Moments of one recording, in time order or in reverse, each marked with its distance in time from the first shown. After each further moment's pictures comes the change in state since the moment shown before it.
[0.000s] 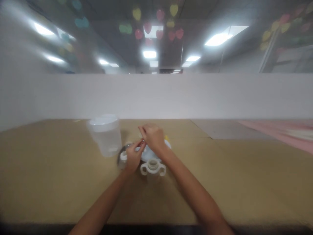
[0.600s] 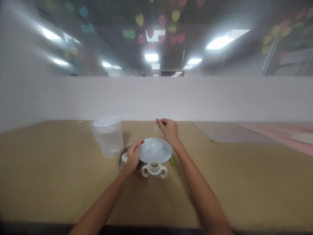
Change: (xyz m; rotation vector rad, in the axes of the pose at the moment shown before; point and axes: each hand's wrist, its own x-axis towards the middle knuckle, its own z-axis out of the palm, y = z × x) left_hand 0.002 -0.021 -0.007 -0.138 -0.049 -0.126; right_hand 0.015 0.061 -0.003 0.389 0.005 0.339
